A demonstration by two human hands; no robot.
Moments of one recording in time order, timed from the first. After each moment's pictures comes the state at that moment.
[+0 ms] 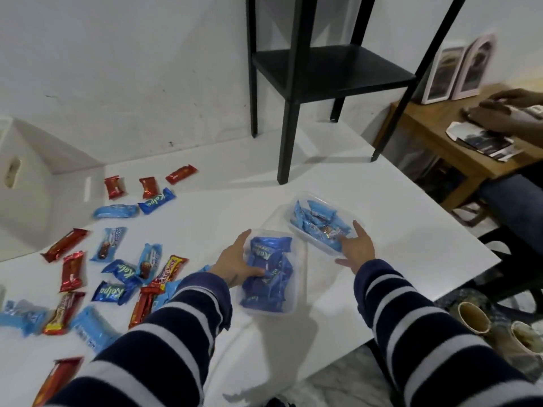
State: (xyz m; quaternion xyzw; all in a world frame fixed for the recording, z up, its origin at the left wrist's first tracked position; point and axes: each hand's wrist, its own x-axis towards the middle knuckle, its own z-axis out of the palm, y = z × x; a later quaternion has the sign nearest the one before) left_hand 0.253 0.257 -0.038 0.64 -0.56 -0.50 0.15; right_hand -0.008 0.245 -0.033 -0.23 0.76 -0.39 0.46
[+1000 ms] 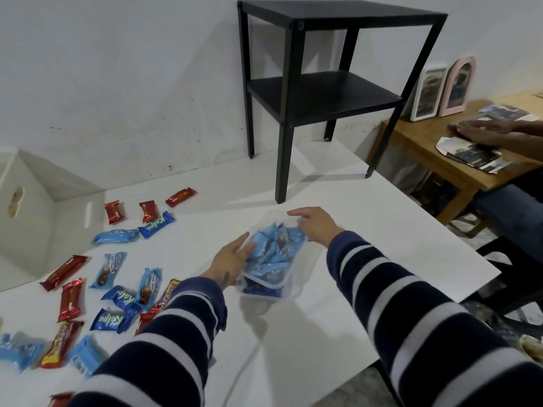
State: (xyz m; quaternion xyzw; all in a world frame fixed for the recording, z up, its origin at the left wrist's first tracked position) left_hand 0.250 0.233 -0.002 0.64 -0.45 -0.57 0.26; right_hand 0.050 0.188 0.029 -0.57 0.69 -0.22 0.39
